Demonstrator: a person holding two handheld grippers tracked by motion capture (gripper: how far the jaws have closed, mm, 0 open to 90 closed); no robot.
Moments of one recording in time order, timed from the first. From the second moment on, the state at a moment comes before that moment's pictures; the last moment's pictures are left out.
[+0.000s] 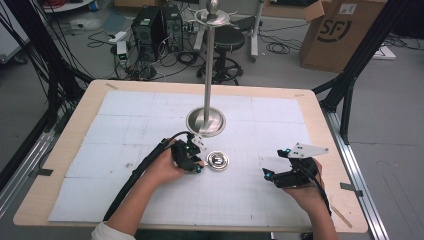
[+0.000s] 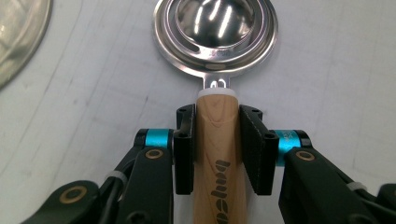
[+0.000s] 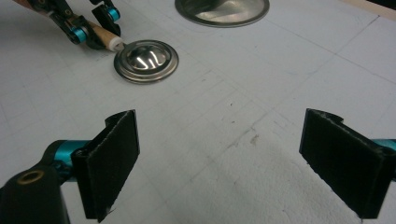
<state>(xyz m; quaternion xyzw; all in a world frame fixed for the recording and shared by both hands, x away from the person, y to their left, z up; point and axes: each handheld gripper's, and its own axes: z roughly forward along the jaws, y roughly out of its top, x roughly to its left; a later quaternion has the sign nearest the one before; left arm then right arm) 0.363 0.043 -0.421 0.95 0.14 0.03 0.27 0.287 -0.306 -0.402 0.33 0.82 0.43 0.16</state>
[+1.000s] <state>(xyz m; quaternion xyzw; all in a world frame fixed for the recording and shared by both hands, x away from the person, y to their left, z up) 0.358 -0.027 -0.421 0.95 0.07 0.00 0.30 0.287 -0.308 -0.402 0.33 0.82 0.44 0.16</state>
